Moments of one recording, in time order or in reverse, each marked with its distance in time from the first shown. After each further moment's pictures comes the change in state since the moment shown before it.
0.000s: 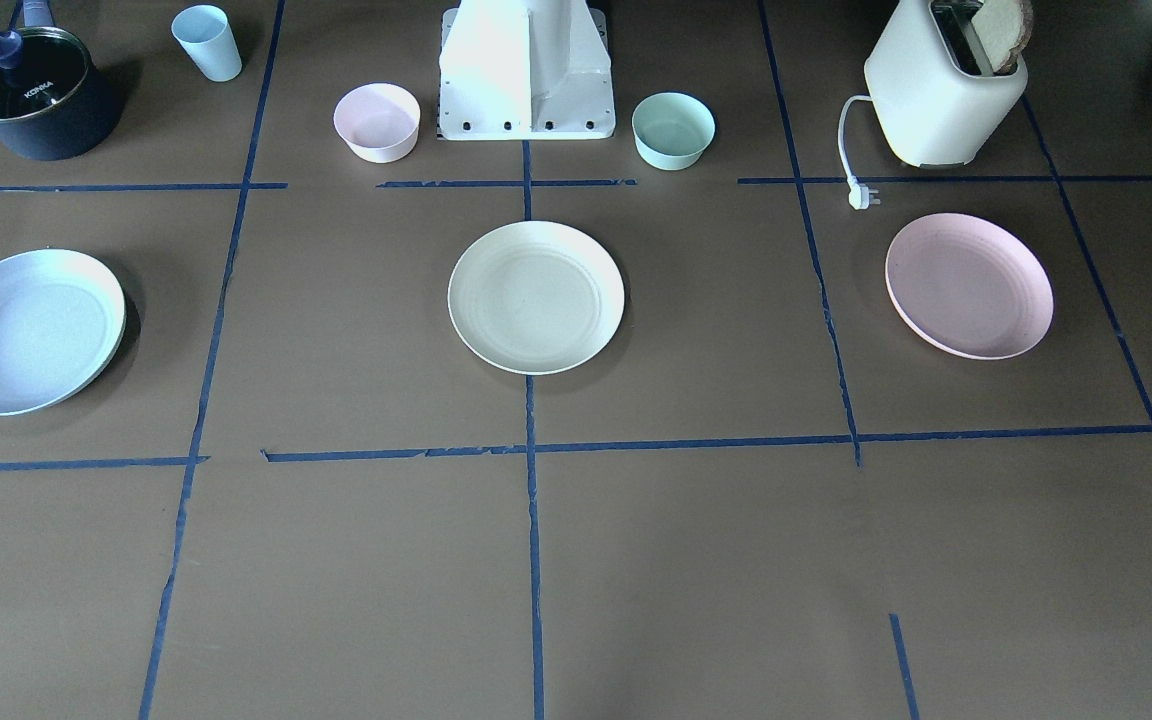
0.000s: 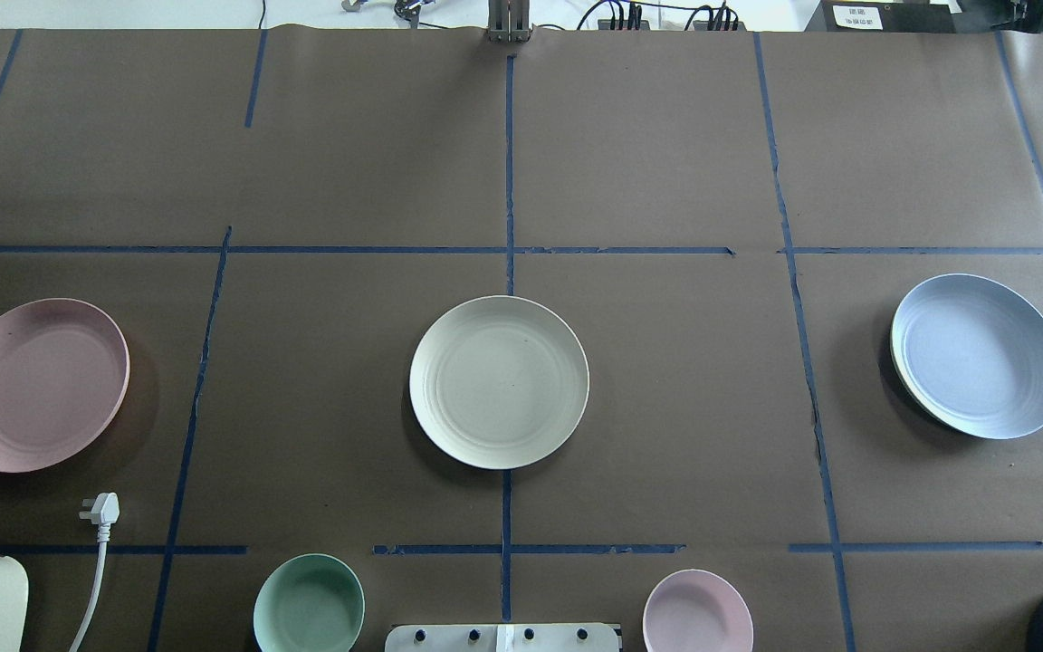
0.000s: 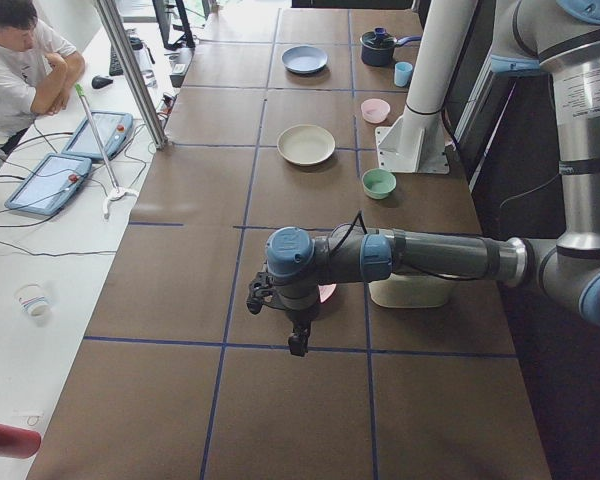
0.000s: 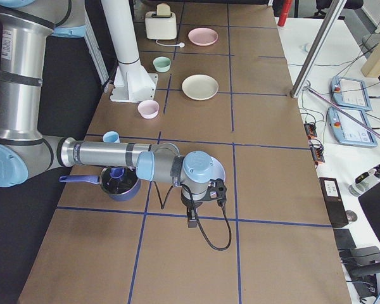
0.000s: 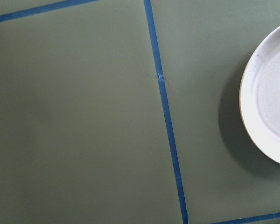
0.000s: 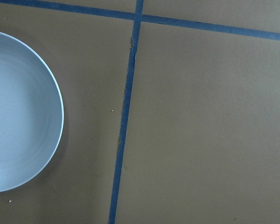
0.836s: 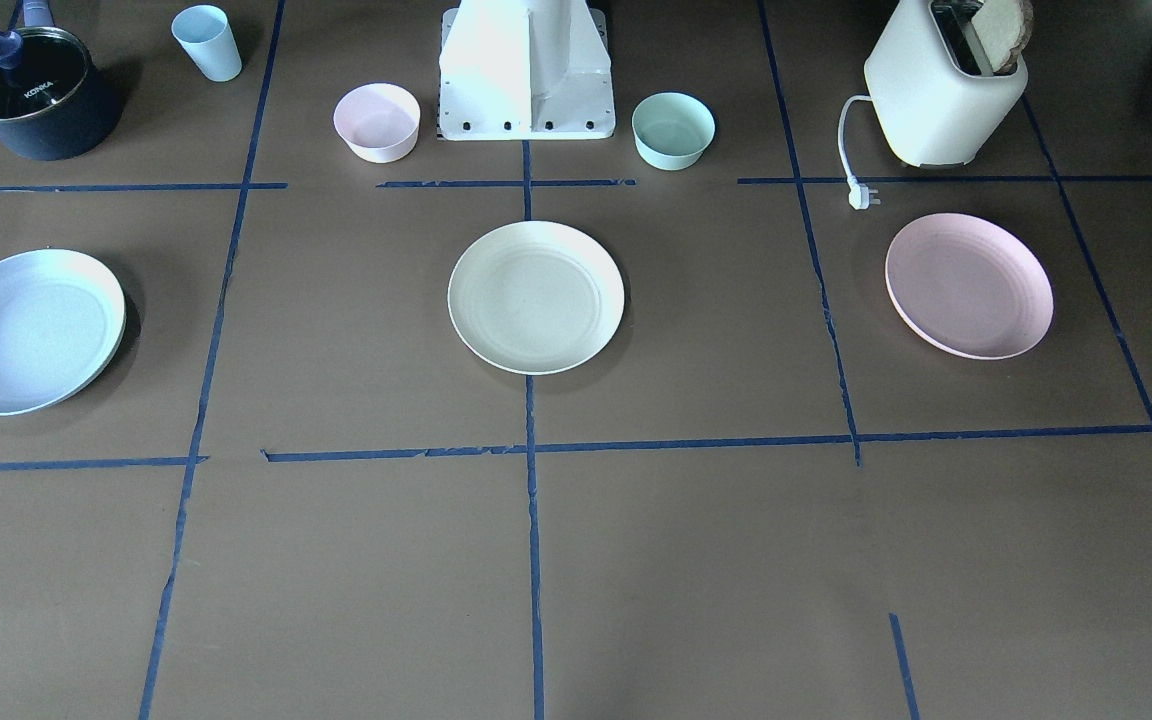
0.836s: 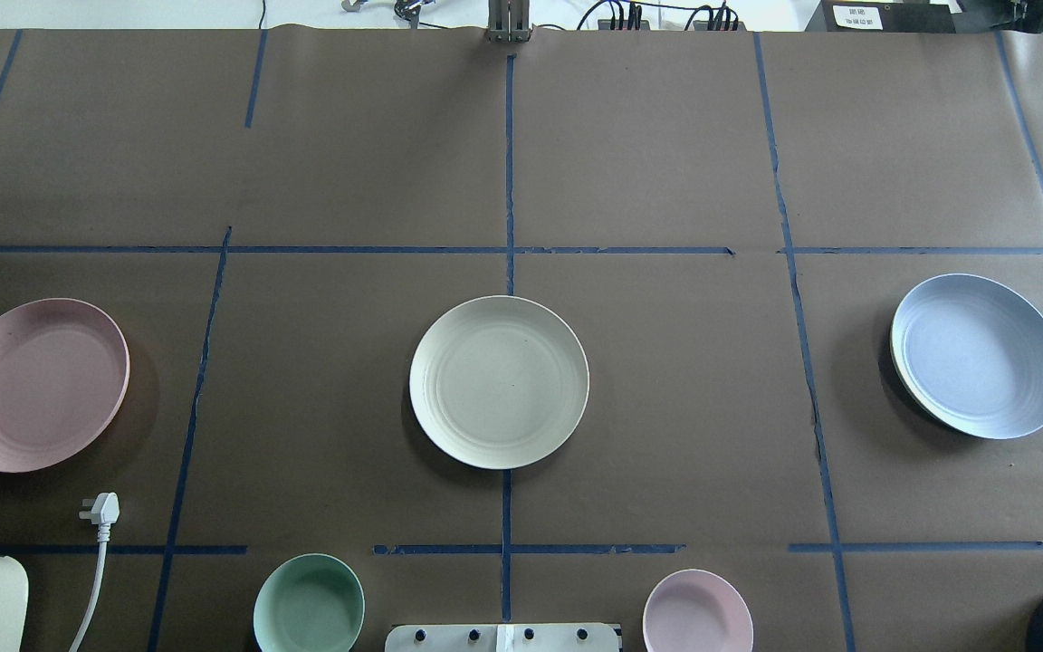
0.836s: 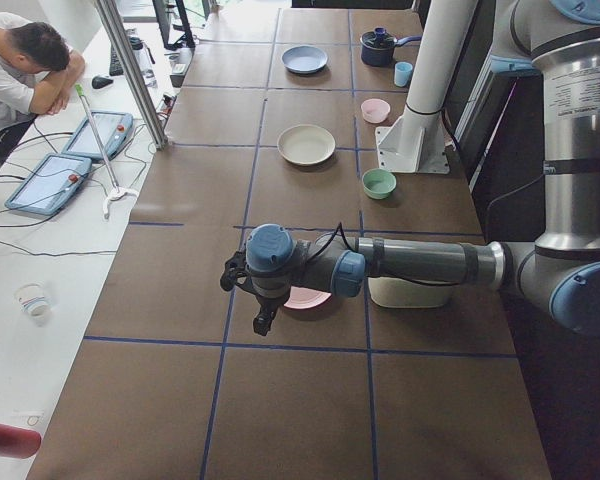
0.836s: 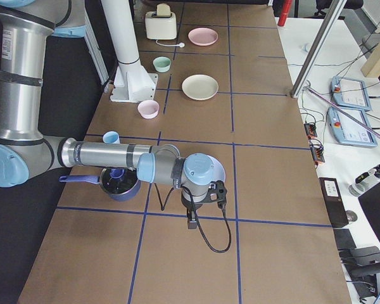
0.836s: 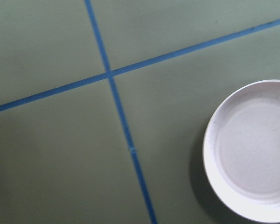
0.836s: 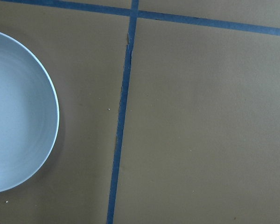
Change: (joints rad) left arm 0.052 -0.056 0.190 -0.367 -0.115 -0.142; right arm 0.000 0.006 -0.012 0.002 0.008 0.001
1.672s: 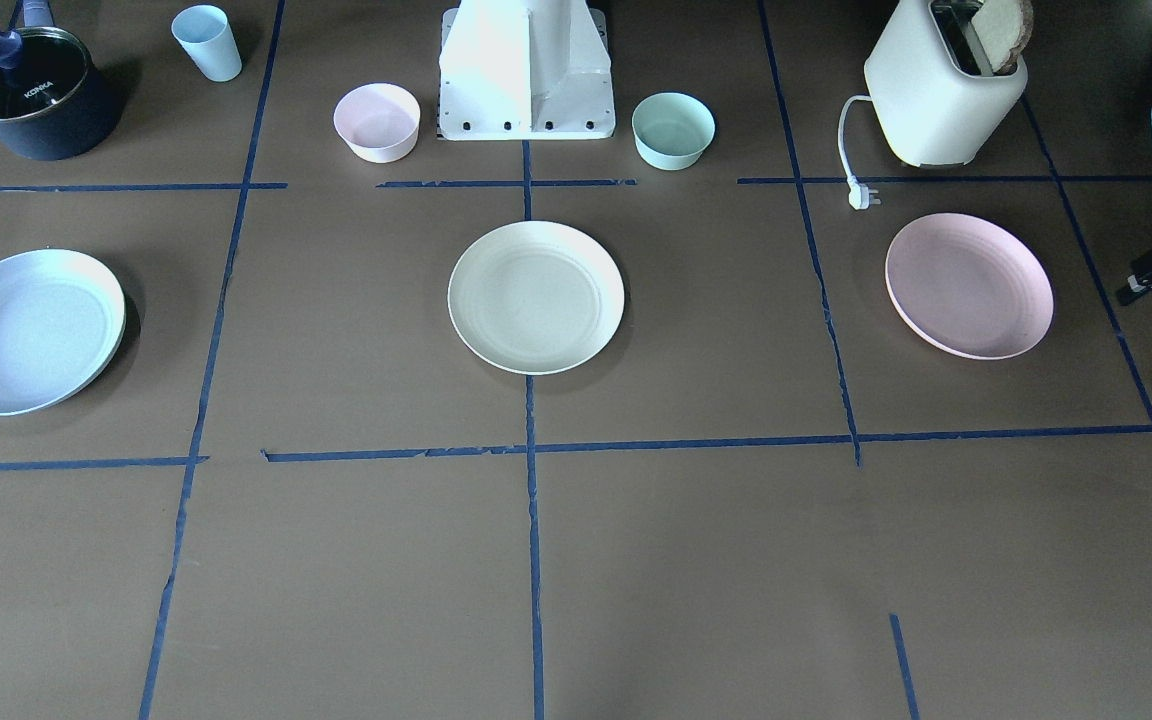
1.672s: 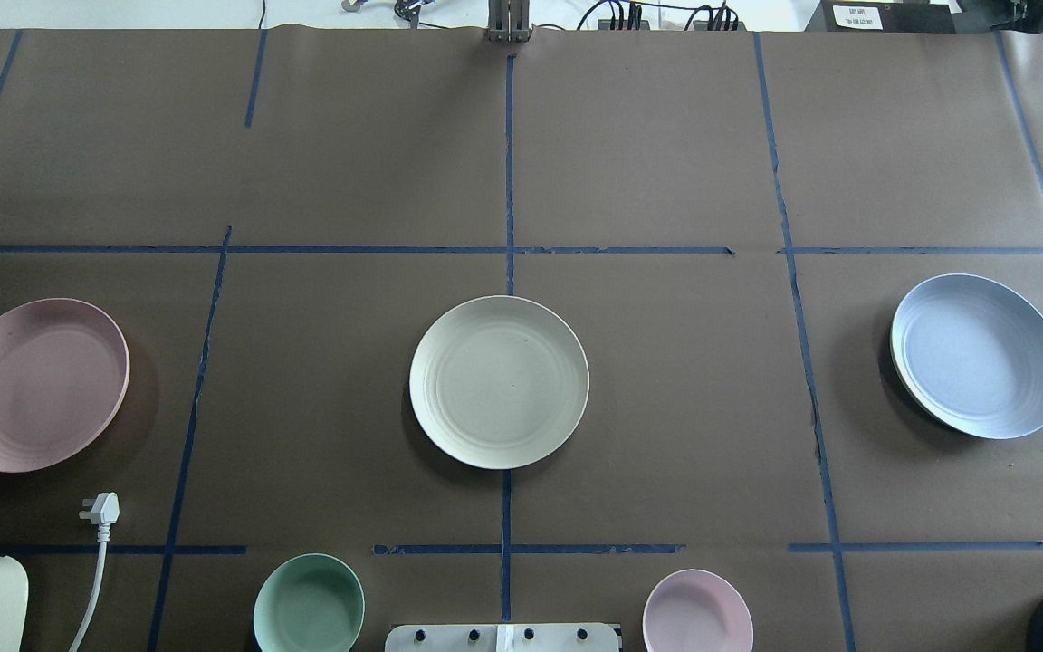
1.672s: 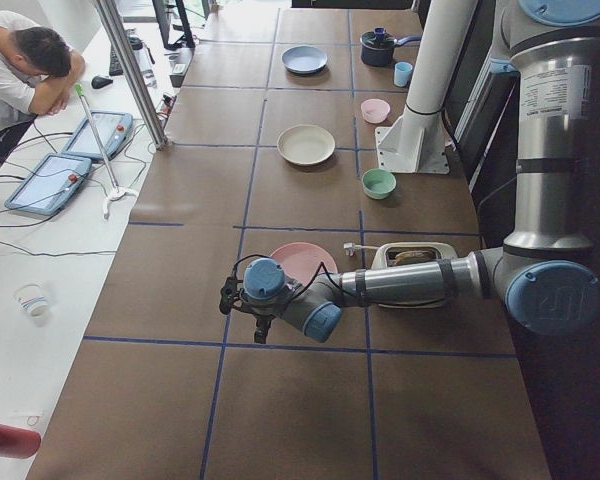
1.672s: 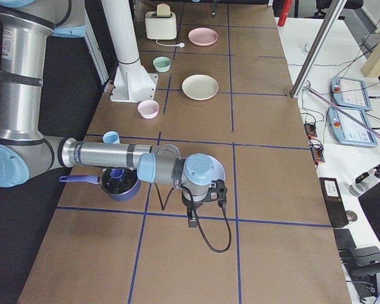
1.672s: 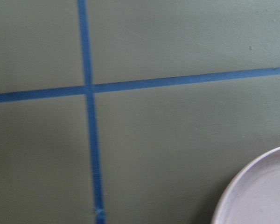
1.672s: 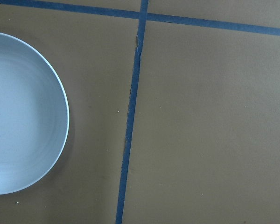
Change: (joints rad) left arm 0.226 -0.058 0.255 -0.519 0.012 -0.609; right arm -0.001 0.001 -0.001 0.000 0.027 0.000
